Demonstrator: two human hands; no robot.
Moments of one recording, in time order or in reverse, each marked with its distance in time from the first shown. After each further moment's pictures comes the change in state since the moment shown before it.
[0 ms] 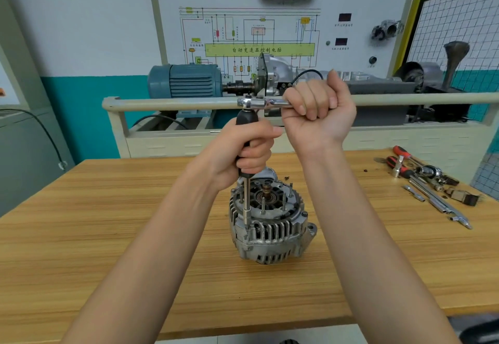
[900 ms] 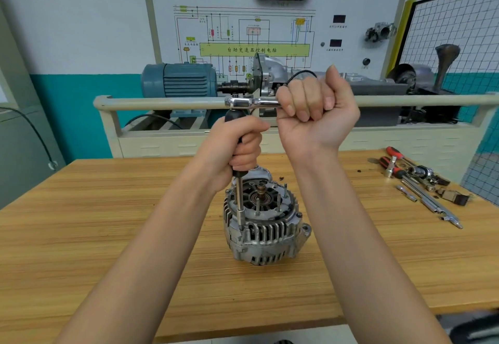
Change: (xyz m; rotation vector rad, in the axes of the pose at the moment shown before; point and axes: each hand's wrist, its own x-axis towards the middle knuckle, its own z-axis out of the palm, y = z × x) left_hand 0.002 -0.002 0.005 0.010 0.205 0.047; right_hand -0.007 0.006 0.006 -0.181 -0.081 -0.092
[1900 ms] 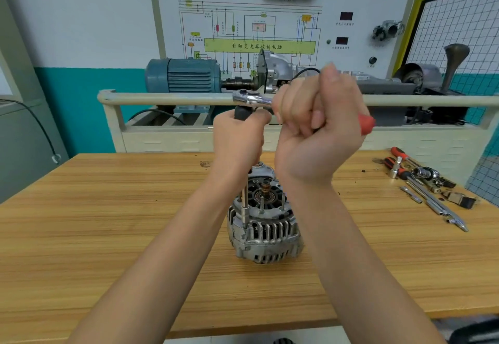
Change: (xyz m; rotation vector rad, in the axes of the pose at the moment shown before) left_hand 0.004 -0.008 0.020 0.144 0.463 0.205; right_hand -0.028 0.025 0.019 -0.433 -0.203 -0.415
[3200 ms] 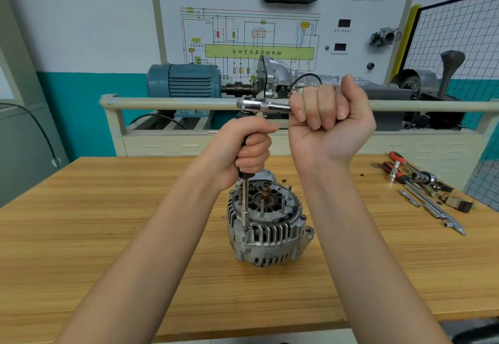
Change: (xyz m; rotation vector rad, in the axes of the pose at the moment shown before) left_hand 0.011 0.006 -0.022 -0.161 -0.585 -0.278; right_hand 0.018 -0.009 -0.025 0.313 0.212 0.325
